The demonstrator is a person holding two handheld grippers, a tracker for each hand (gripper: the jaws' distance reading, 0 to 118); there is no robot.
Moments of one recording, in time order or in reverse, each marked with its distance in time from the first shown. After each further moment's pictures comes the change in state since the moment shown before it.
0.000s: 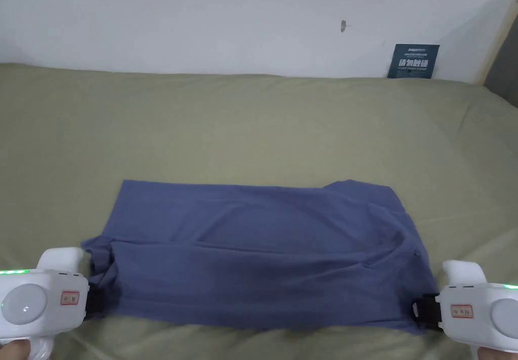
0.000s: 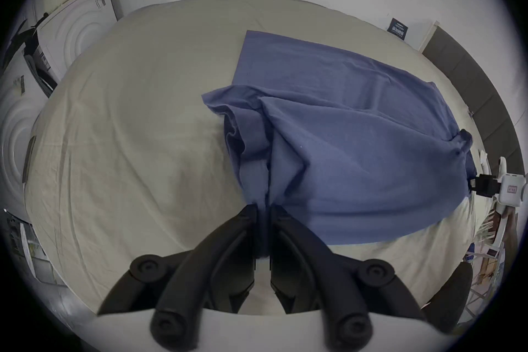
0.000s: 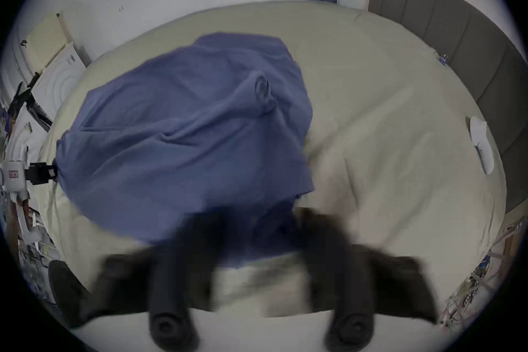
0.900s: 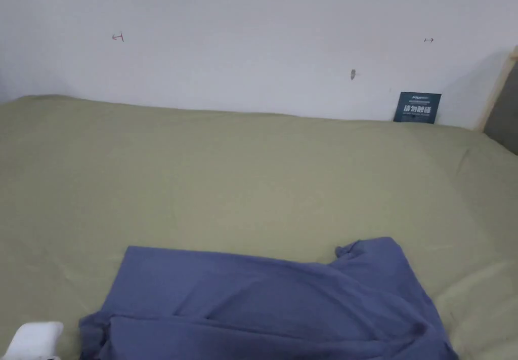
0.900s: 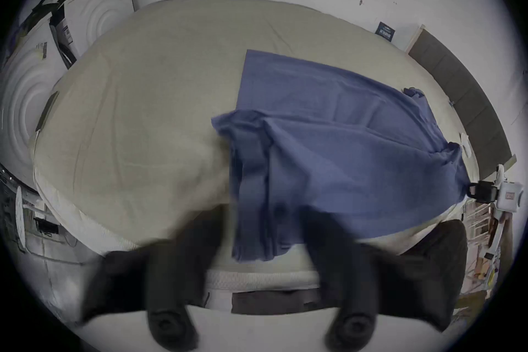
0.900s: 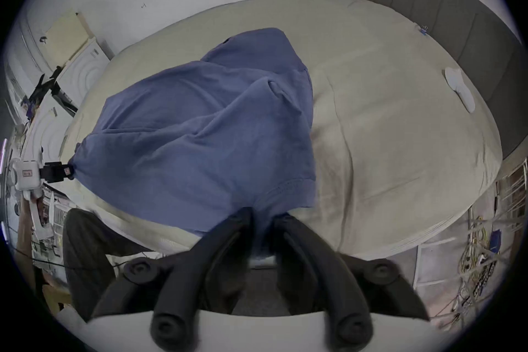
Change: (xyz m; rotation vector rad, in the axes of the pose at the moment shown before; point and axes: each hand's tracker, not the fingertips) left arm -0.023 -0.127 0.099 0.031 -0.018 0.034; right arm -0.004 -0.118 0.124 0.033 0.036 0.029
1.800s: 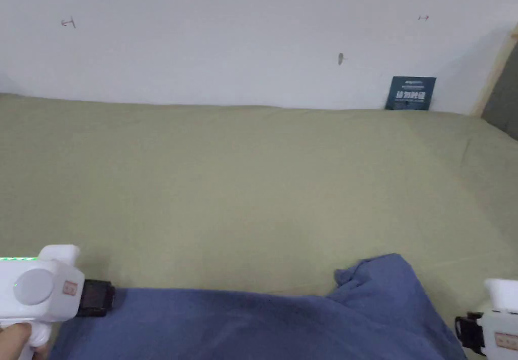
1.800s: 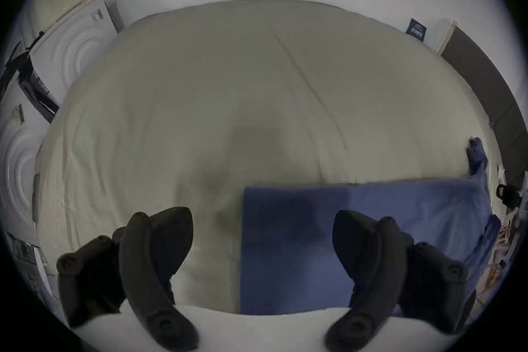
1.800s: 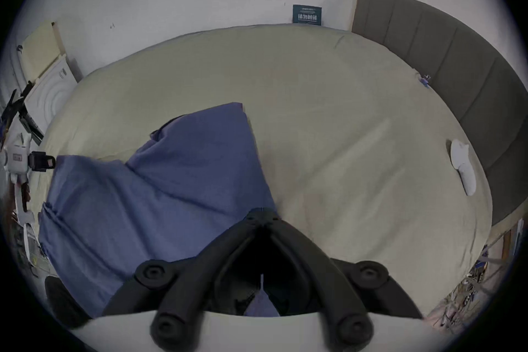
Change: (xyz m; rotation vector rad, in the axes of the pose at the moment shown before) left arm 0.025 0.208 -0.169 -0.041 0.093 -0.074; right arm 0.033 0.160 -0.115 0.074 -0.142 0.005
